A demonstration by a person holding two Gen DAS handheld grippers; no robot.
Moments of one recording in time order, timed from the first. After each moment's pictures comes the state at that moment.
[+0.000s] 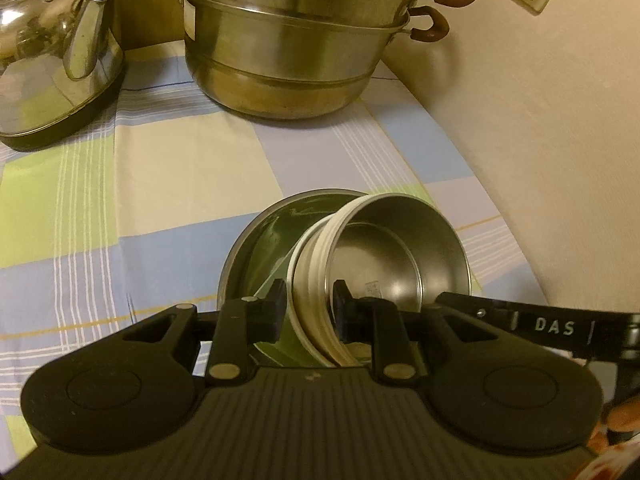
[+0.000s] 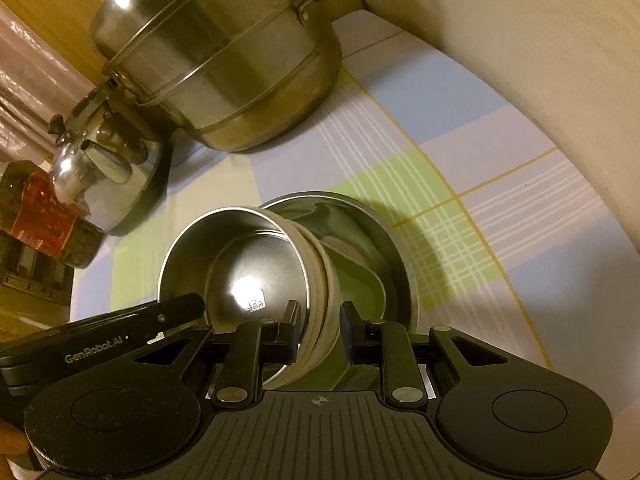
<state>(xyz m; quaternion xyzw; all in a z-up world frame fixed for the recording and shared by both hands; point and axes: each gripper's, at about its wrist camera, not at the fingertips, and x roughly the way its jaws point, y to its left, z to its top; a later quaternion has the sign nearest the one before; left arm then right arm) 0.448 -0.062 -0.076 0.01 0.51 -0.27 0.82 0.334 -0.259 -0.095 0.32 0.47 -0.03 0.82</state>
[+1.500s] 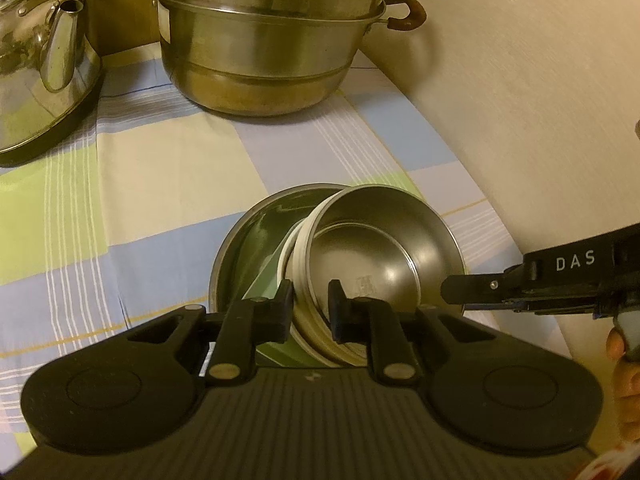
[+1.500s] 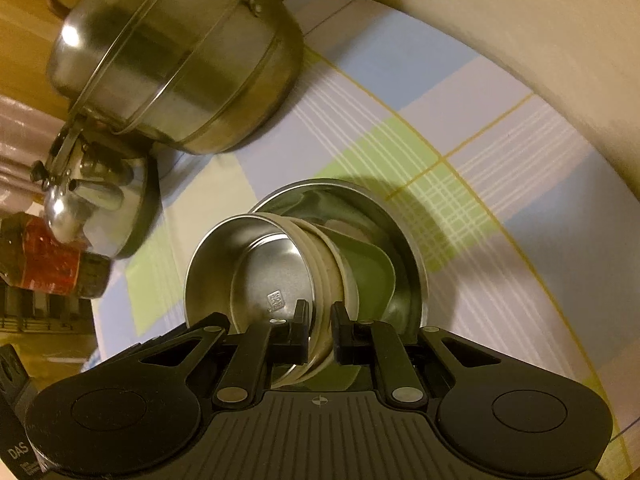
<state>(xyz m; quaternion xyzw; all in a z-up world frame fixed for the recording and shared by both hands) 0.450 -0.068 -0.073 0.04 0.52 -0.30 0.80 0.350 -0.281 -0.079 0.41 0.52 -0.06 0.75</state>
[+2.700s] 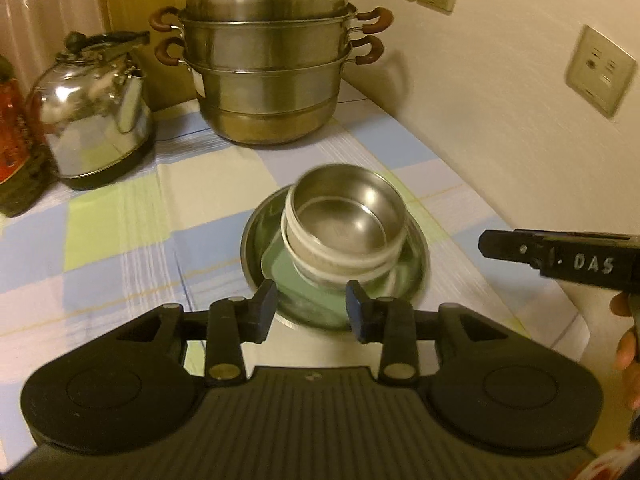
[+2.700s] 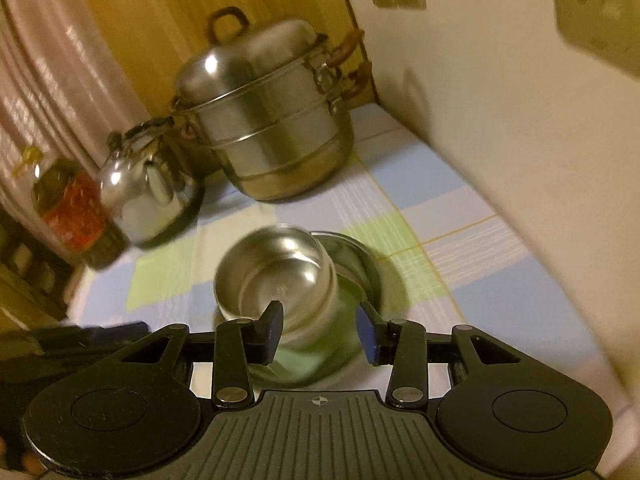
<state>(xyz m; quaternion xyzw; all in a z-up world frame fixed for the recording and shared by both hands) 0.314 -0.029 -0.009 0.09 0.43 -0.26 0.86 0.213 -0.221 -0.017 0.21 0.37 -0.05 0.90</state>
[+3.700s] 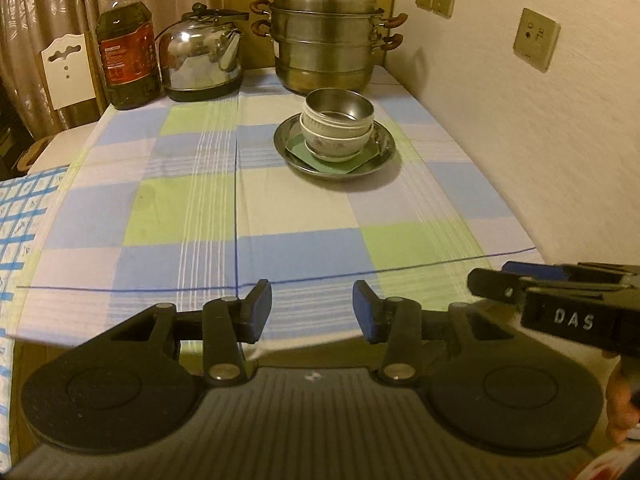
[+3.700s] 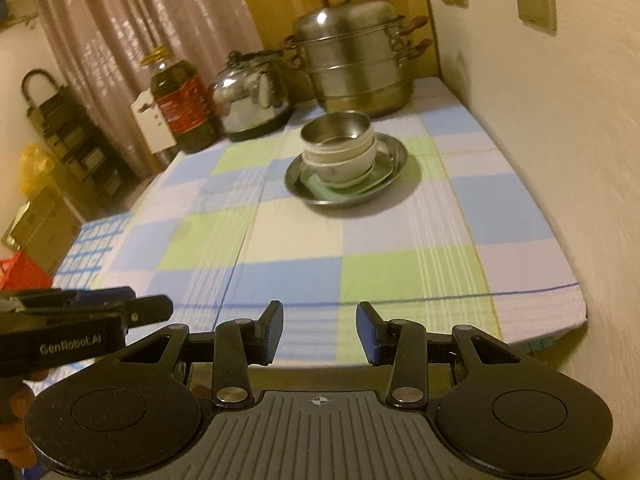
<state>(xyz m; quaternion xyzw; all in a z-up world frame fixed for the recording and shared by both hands) 0.040 -0.008 0.021 0.04 0.42 -0.13 0.90 -0.002 -0.188 -0.018 0.15 0.39 0.09 0.91</state>
